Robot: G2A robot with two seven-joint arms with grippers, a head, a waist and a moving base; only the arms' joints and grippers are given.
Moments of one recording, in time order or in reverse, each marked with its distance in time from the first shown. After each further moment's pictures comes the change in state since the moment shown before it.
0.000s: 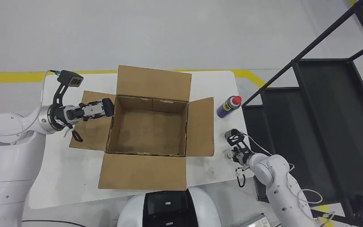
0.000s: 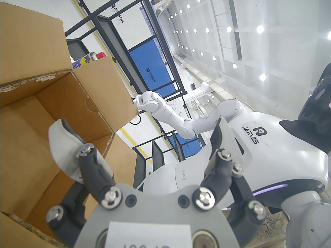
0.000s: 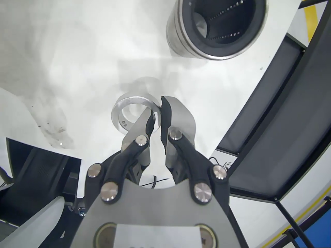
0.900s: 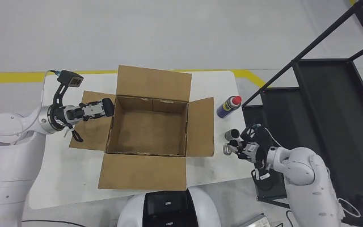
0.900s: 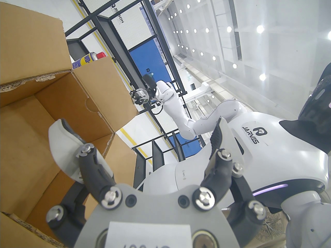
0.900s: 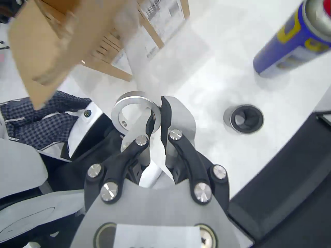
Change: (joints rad) left arm 0.000 0.000 0.000 0.000 0.000 0.000 0.000; right arm -0.068 0.001 0.258 -0.242 0.533 -0.444 0.216
